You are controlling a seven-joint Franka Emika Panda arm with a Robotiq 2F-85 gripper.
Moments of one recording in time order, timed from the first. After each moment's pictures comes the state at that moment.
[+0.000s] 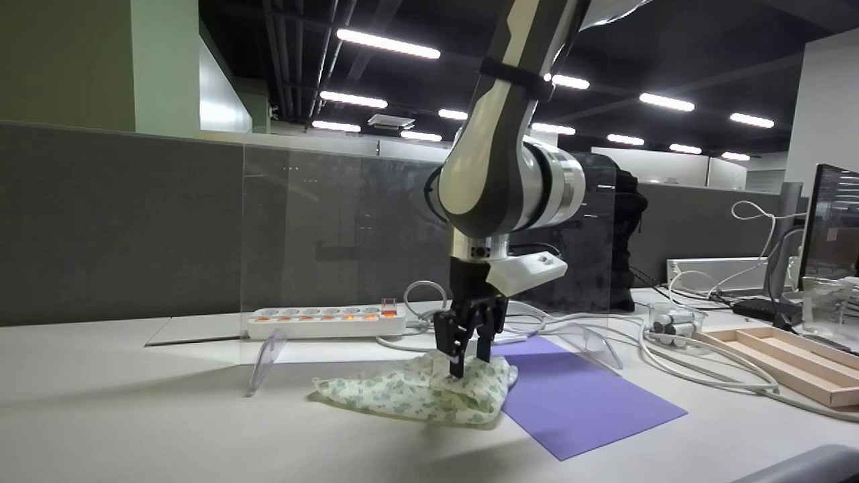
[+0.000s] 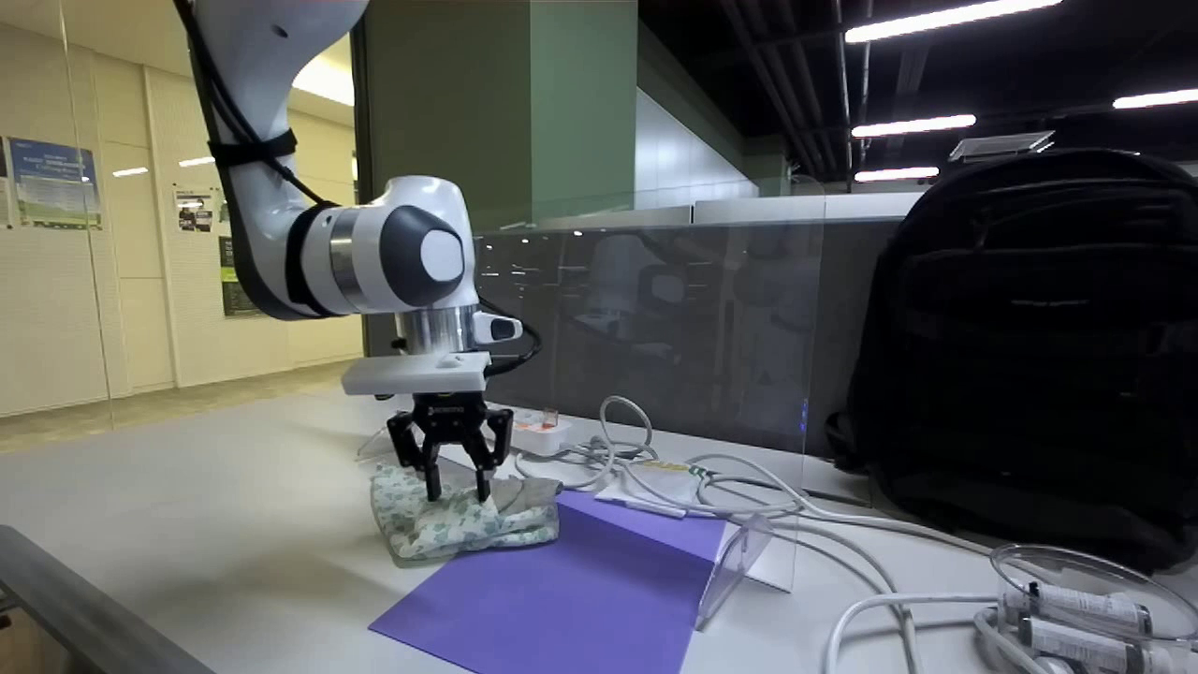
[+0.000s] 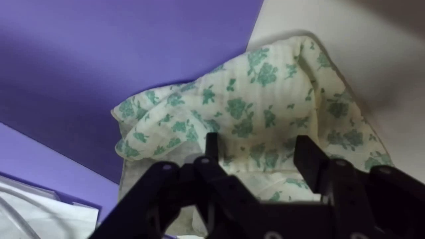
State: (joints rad) arm 0.12 0.41 0.00 -2.40 -0.18 2.90 -0.10
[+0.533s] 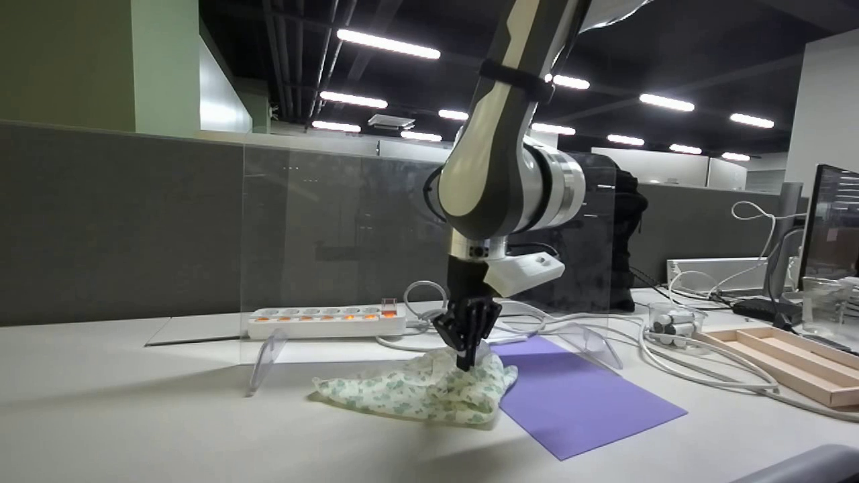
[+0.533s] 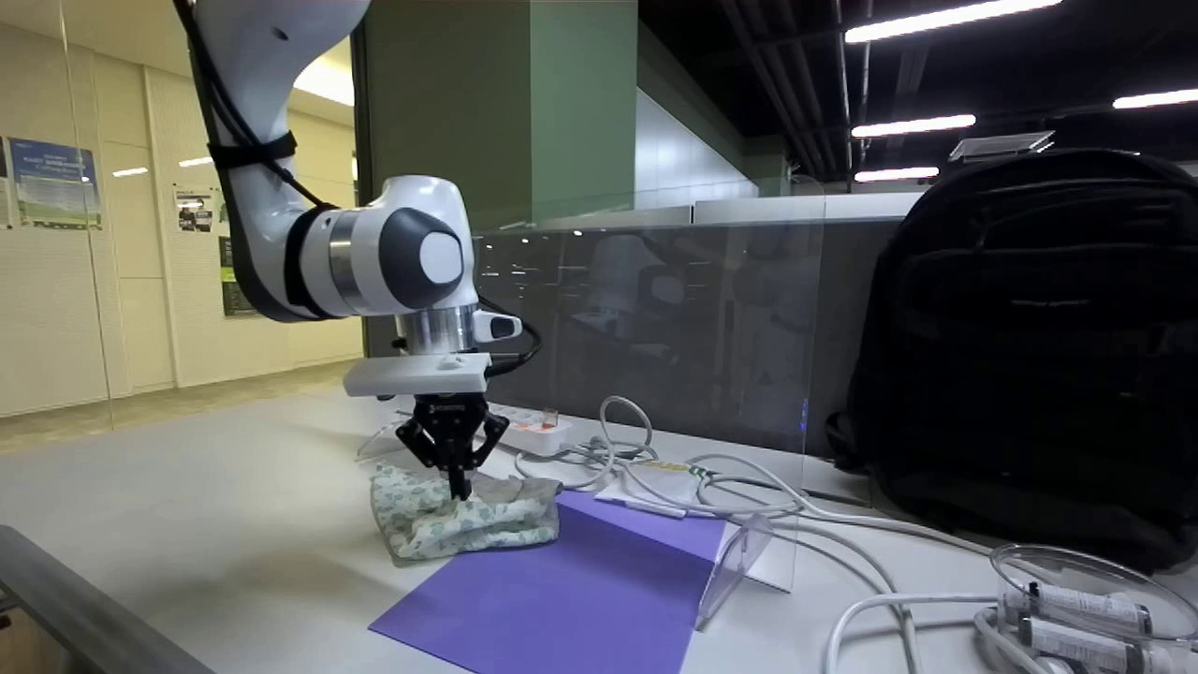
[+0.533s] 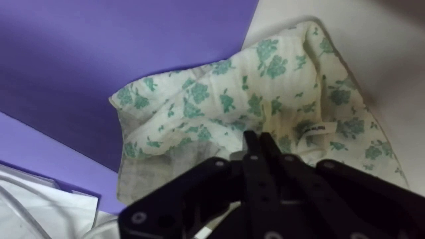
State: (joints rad) arm 0.11 0.41 0.01 -2.40 -0.18 2.93 -0.10
